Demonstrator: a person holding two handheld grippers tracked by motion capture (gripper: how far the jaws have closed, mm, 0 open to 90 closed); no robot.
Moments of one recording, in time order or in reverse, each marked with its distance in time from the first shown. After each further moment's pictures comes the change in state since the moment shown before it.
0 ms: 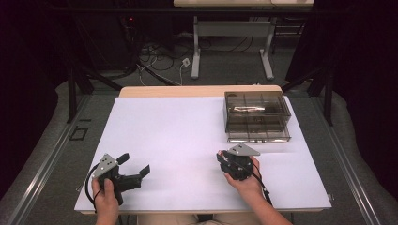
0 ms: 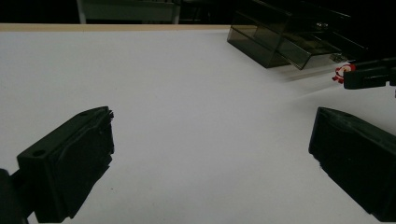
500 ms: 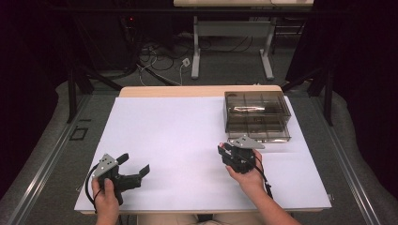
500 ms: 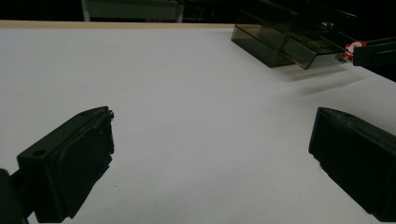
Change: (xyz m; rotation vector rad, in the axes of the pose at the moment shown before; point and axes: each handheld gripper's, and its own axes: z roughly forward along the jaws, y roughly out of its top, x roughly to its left) left arm 0.001 -0.001 0.001 0.004 0.015 -0.009; right arm -0.009 0.021 -0.004 -0.047 0.013 0.029
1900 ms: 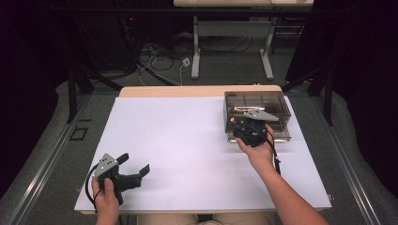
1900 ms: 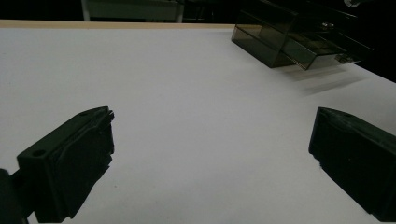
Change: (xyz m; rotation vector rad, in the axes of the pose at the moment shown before) left arm 0.000 0.000 0.000 -0.004 -0.001 -0.001; right arm -0.045 0.065 0.000 -0.054 -0.085 0.040
